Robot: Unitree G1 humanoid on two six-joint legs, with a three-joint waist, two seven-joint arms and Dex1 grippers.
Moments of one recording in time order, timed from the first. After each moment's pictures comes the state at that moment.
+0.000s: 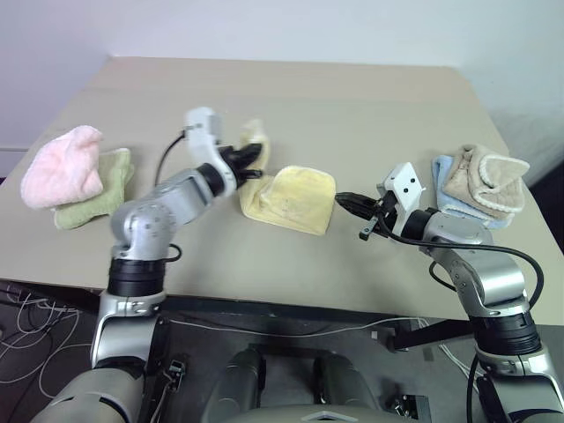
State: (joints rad) left arm -0.75 0.32 -0.07 -0.02 -0.85 0.84 -0.16; right arm -0.36 -0.56 0.00 -0.23 0.36 0.53 0.69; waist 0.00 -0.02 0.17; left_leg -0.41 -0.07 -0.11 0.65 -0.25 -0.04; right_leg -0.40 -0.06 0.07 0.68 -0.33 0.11
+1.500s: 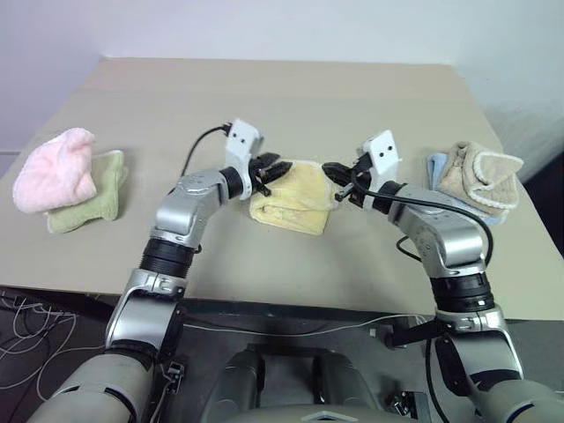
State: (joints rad) left arm -0.84 0.28 -0.13 0.41 -0.29 0.43 -0.67; right arm -0.61 -0.36 0.04 0.03 0.30 0.60 0.54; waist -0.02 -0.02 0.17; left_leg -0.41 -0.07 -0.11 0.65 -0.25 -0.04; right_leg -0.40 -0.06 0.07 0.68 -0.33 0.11
